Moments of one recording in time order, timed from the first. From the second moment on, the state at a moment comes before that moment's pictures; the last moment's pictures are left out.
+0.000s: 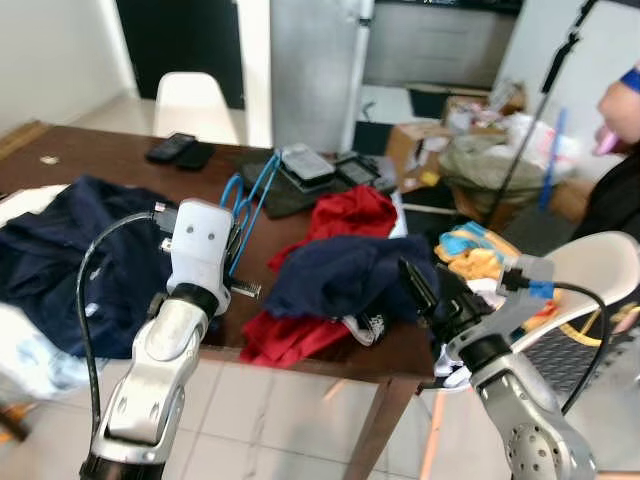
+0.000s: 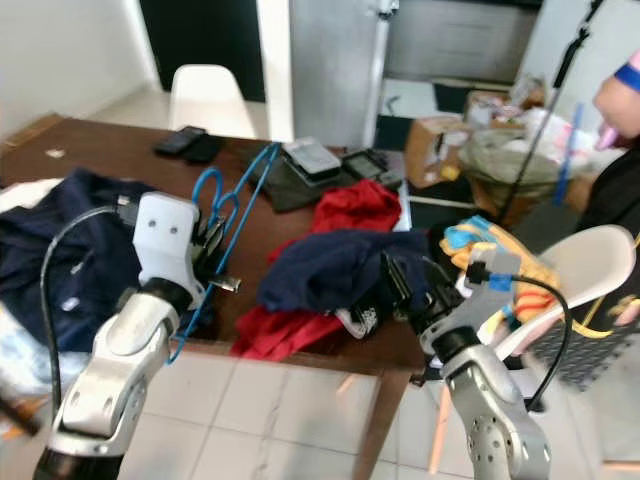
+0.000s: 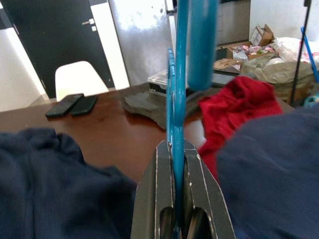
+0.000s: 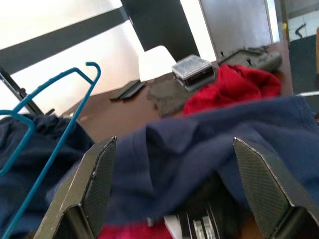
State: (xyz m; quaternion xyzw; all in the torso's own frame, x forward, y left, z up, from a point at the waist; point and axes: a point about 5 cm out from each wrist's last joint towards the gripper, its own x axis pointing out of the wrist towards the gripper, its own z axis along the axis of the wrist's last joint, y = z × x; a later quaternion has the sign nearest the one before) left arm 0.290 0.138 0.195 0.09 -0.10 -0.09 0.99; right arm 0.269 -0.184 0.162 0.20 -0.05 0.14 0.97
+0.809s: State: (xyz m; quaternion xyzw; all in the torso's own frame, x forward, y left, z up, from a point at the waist) left arm 0.248 0.198 0.078 0.06 0.12 -0.04 0.99; right arm 0.181 -0.288 0.053 0.00 0.18 -0.11 0.98
